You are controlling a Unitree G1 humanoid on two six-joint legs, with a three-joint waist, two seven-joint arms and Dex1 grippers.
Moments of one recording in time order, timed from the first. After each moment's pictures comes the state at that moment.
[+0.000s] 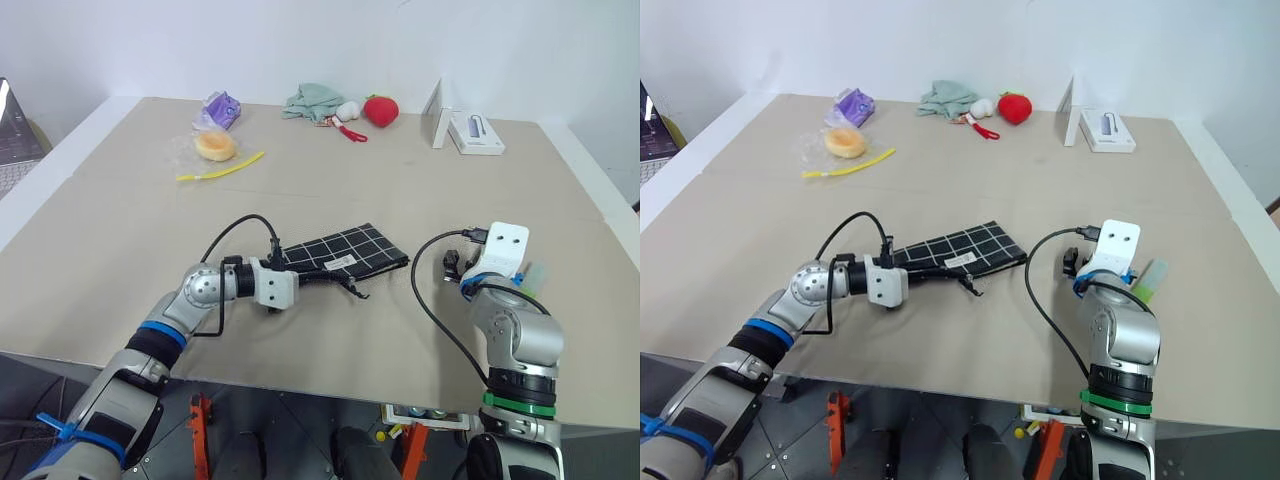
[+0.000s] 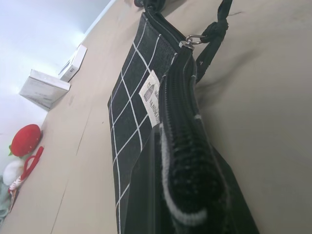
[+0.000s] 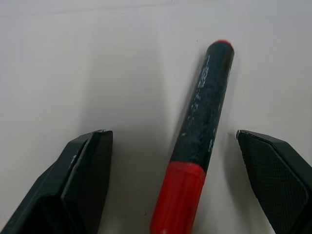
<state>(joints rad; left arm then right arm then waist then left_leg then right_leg) -0.68 0.44 -0.36 0.60 0.18 -0.77 -0.76 -0.45 -0.22 -0.34 -0.11 0.17 0.91 -0.20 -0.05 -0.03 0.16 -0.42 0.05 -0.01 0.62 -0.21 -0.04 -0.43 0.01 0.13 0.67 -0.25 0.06</state>
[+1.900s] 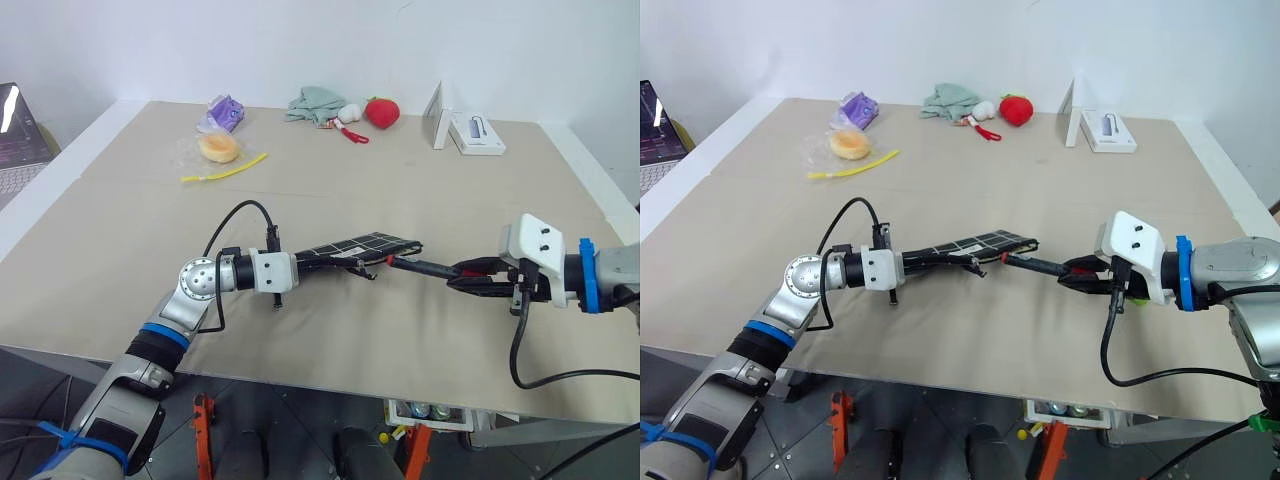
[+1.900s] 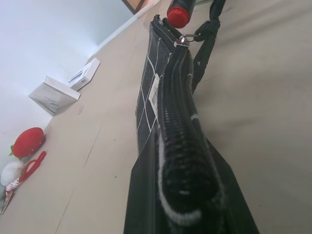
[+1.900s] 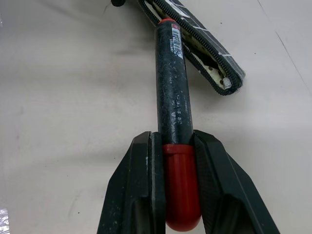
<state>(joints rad) -0.65 0.42 -0.30 0.46 0.00 -0.61 -0.89 -0.29 -1.11 -0.13 -0.22 0.37 0.46 1.18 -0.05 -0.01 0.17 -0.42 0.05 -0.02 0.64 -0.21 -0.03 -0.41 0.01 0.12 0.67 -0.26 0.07</state>
